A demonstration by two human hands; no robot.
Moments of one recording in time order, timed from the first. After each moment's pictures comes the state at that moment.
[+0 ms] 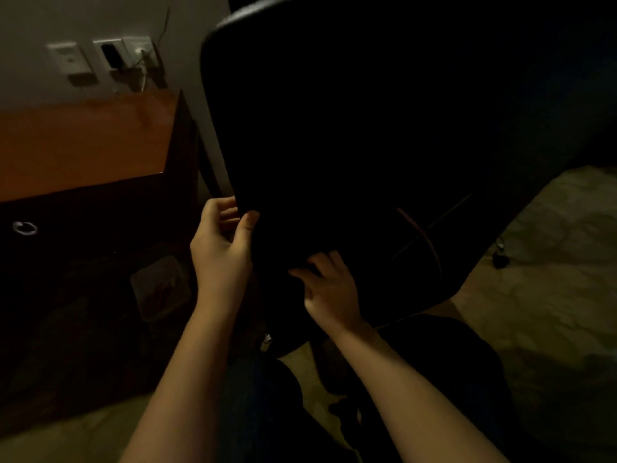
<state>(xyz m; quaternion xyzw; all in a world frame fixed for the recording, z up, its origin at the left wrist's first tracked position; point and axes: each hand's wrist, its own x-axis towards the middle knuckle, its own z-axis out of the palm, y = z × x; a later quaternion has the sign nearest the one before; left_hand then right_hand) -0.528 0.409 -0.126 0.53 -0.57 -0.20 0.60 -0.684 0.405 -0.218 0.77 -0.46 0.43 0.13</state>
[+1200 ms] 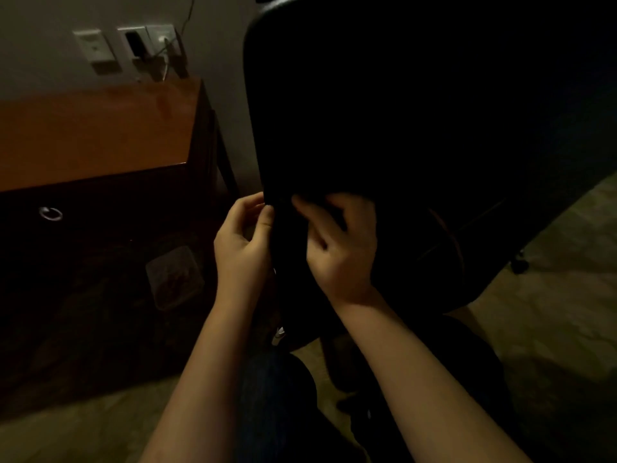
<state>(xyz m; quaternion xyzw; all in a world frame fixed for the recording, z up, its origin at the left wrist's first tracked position) -0.516 0.406 -0.133 0.50 -0.55 -0.28 0.61 -0.655 0.395 -0.143 0.69 -0.40 0.57 0.21</state>
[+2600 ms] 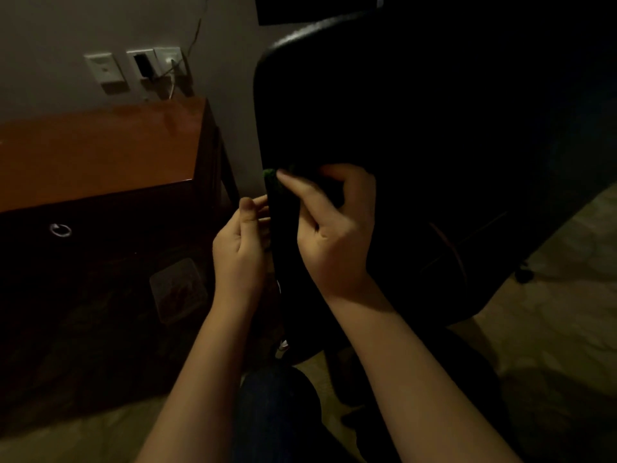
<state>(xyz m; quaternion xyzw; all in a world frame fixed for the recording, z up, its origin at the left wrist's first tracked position) -0.517 0.405 -0.107 0.49 -0.54 -0.28 0.63 -0.633 0.396 -0.085 0.64 -0.39 0.64 0.17</state>
